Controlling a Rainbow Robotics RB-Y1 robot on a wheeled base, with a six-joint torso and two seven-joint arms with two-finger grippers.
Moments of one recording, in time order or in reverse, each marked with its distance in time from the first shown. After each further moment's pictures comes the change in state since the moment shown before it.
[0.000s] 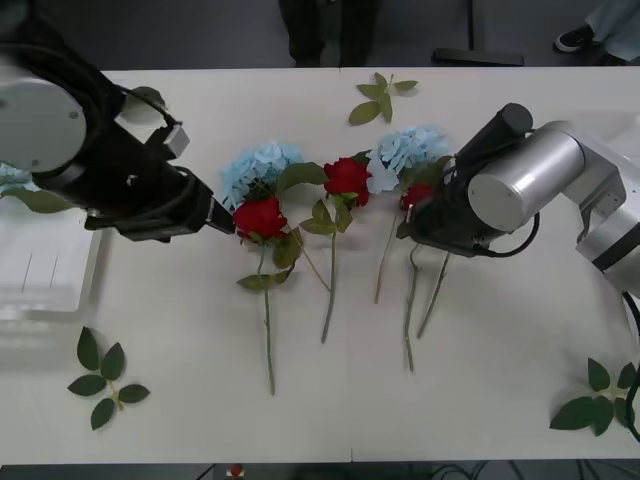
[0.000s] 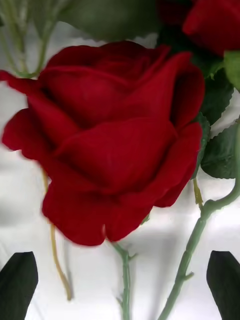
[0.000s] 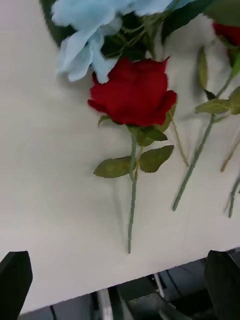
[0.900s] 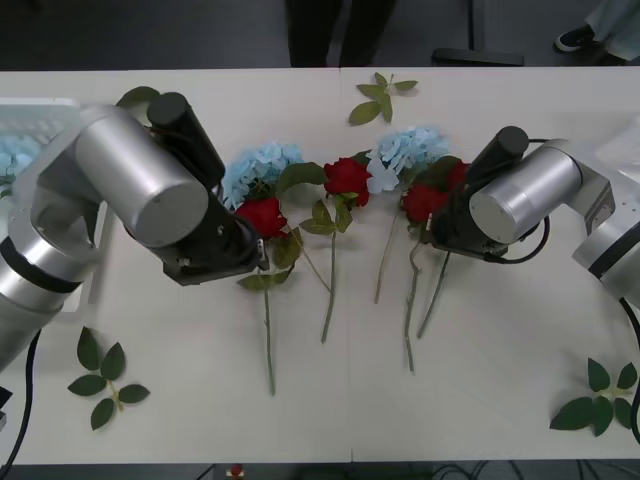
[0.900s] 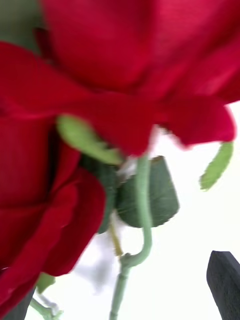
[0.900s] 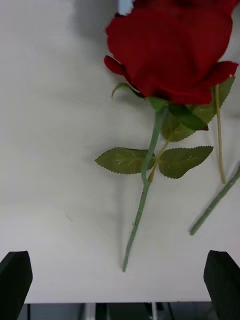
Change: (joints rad) right arm 0.001 0.005 0.036 0.127 0.113 -0.054 0.021; left arm -0.012 -0.117 -0.254 -0.023 -0.298 0.027 0.301
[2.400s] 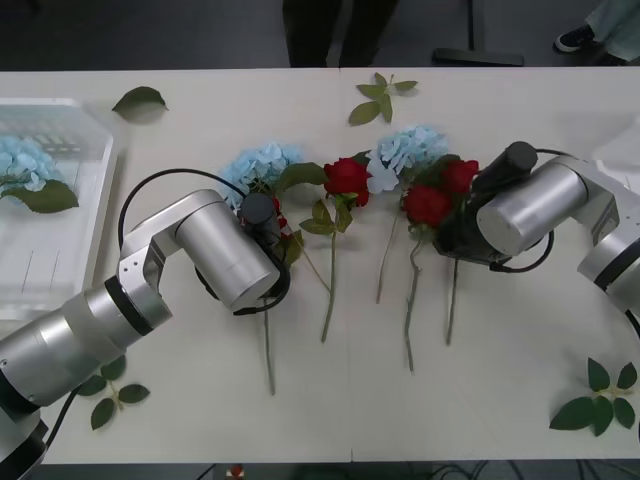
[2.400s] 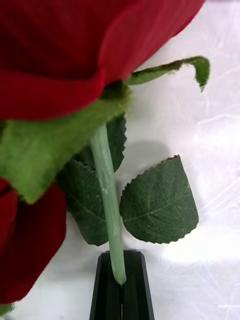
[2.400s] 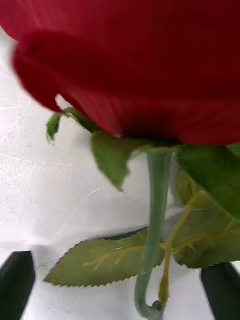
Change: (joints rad) right arm 0.037 -0.010 -0.001 0.025 -0.005 -0.074 0.039; left arm -0.010 -0.111 -0.273 0.317 -0.326 -0.335 -0.045
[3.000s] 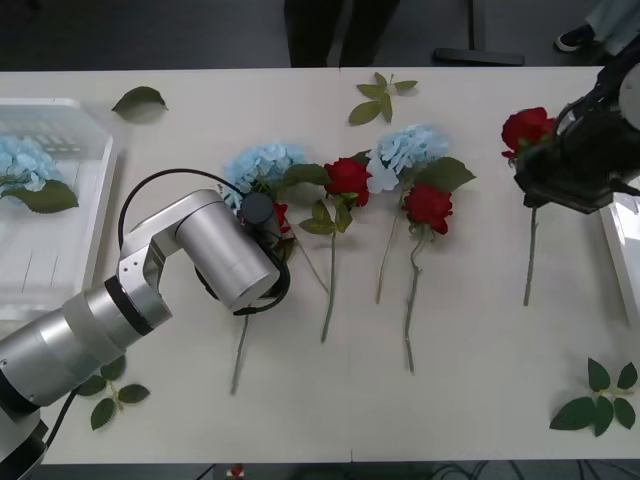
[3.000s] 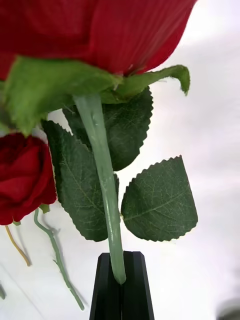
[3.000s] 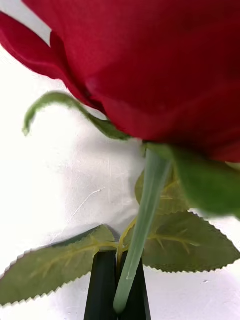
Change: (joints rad) right arm -0.096 -0.290 -0.224 -0.140 -0.397 0.336 0.079; left arm 0.000 0.000 0.000 0.000 0.000 0.000 0.000
